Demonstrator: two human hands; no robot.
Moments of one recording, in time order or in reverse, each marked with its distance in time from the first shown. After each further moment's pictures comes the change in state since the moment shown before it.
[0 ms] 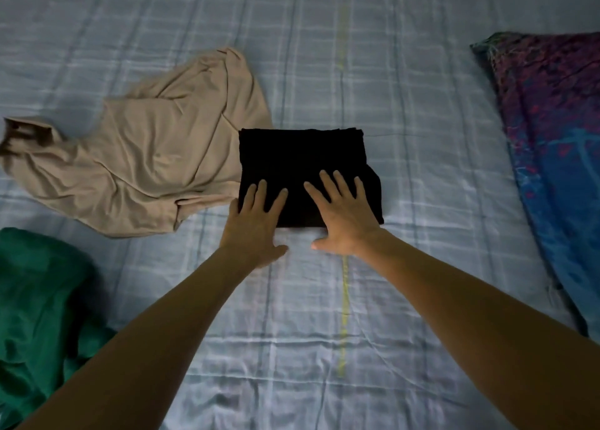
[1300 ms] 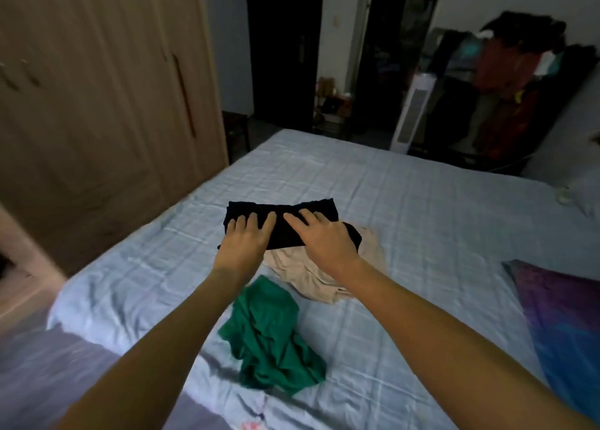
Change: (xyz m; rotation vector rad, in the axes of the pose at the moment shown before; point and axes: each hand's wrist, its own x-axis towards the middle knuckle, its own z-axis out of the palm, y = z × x) left_hand -0.424 -0.223 -0.278 0.176 0.705 -0.317; right_hand -0.203 -0.380 -0.372 -0.142 0.626 -0.417
